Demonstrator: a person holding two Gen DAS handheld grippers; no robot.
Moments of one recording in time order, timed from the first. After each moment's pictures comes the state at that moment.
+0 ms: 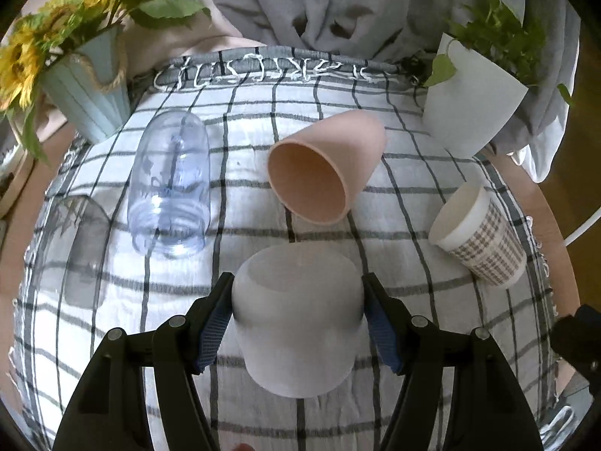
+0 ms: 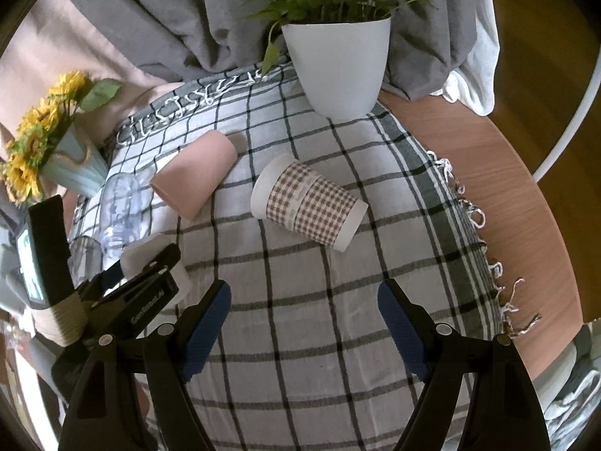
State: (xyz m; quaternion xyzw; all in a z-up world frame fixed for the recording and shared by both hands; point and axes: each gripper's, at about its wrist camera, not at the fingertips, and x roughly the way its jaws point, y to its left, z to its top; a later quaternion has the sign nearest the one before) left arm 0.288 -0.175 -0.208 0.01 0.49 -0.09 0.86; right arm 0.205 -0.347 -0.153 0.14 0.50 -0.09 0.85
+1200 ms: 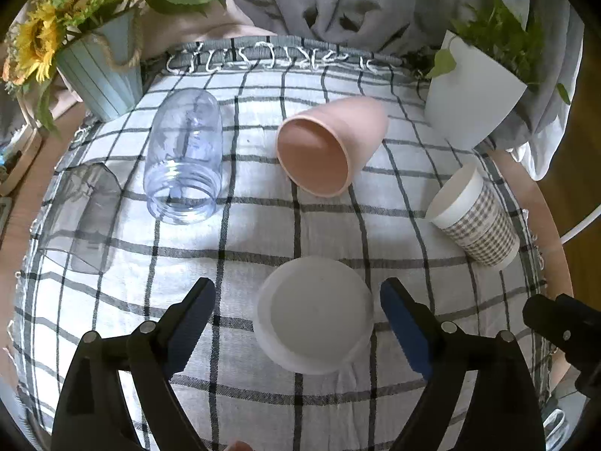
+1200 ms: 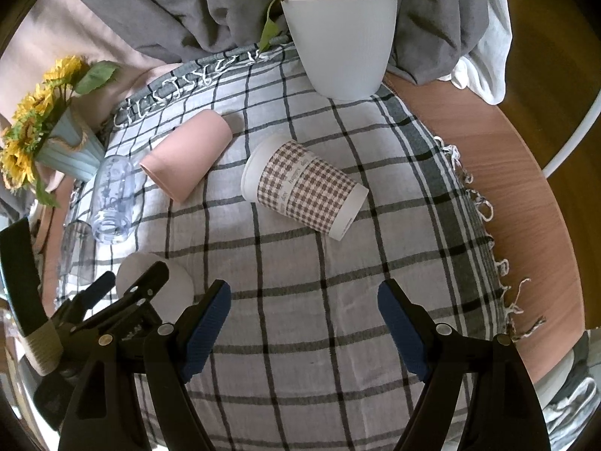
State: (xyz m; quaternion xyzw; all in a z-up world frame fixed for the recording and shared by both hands) left arm 0.267 -0.168 -0.204 -0.01 0.51 -0.08 0.86; right arm 0.212 -0.353 -0.170 0.13 0.53 -0.08 0.84
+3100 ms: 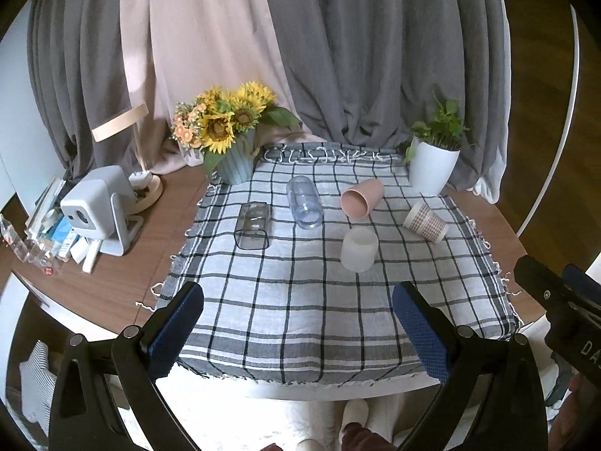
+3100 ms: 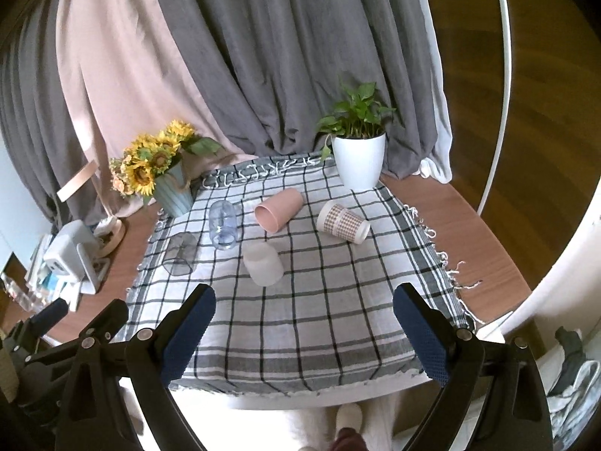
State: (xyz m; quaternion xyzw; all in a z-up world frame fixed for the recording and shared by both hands) left arm 0.015 -0.059 -0.024 0.02 0.36 -0.03 0.93; right arm -0.019 -0.244 -0.025 0.09 0.33 -0.08 0.94
